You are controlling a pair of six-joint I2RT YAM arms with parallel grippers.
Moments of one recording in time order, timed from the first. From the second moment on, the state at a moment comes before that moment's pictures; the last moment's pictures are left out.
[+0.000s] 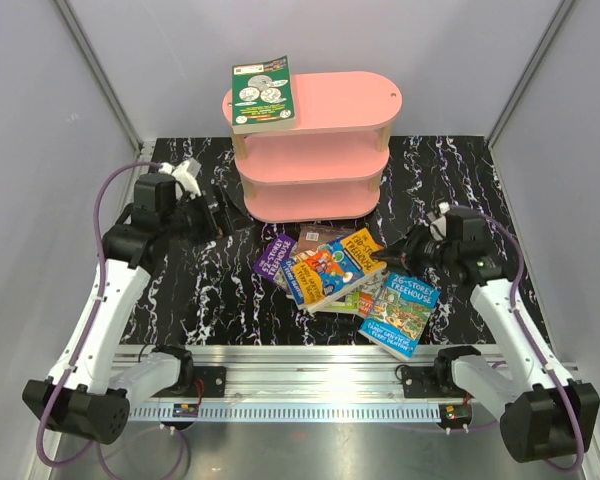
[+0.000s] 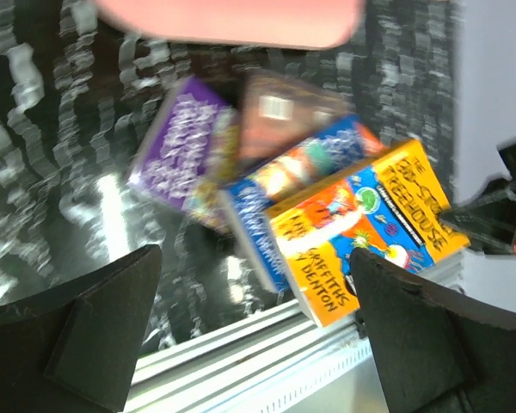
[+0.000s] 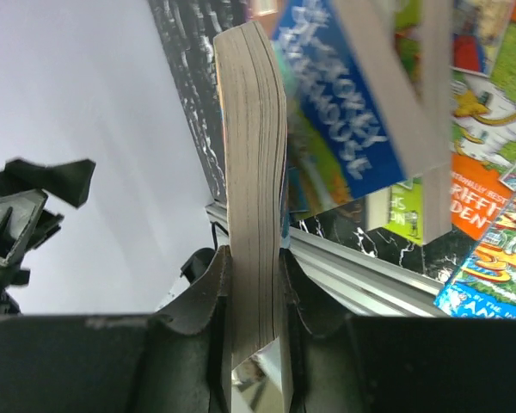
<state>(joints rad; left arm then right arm) -0.20 1.05 1.17 -0.80 0.37 -0.54 0.14 0.96 0.71 -0.48 -0.66 1.00</state>
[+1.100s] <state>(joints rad) -0.47 1.20 1.17 -0.30 1.03 -0.57 0.15 1.00 1.10 -0.49 -1.09 0.94</state>
